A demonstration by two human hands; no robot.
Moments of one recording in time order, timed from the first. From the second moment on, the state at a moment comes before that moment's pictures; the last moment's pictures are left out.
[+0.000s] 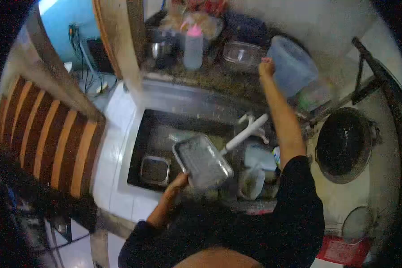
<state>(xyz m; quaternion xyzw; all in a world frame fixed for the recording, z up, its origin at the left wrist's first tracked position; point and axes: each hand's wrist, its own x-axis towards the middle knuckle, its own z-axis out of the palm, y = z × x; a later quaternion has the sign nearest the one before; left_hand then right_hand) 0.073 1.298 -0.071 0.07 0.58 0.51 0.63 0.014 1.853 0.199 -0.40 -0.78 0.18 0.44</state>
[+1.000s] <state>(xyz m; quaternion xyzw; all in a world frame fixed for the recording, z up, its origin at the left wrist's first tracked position) 0.051 1.426 -0.031 0.55 0.82 0.13 0.00 0.277 1.505 -0.262 -0.33 -0.46 0.80 0.19</state>
